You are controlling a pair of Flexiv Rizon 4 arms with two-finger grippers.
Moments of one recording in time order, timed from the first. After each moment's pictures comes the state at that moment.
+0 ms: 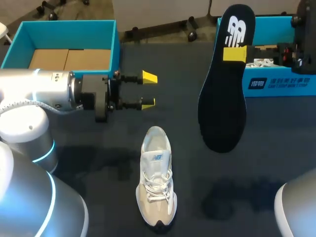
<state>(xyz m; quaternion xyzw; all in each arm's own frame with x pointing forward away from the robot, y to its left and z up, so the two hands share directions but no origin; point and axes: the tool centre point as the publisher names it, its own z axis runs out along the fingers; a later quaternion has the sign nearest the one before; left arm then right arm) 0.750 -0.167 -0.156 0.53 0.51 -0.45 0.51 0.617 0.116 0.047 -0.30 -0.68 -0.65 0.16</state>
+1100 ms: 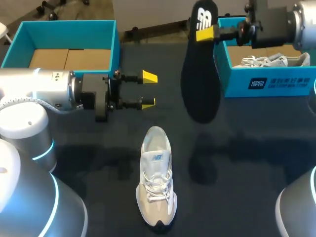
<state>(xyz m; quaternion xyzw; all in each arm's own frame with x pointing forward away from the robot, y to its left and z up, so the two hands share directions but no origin) 0.751 -0.167 -0.156 0.53 0.51 -0.45 0.51 0.756 0.143 -0.013 -0.38 -0.66 -0.59 0.28</state>
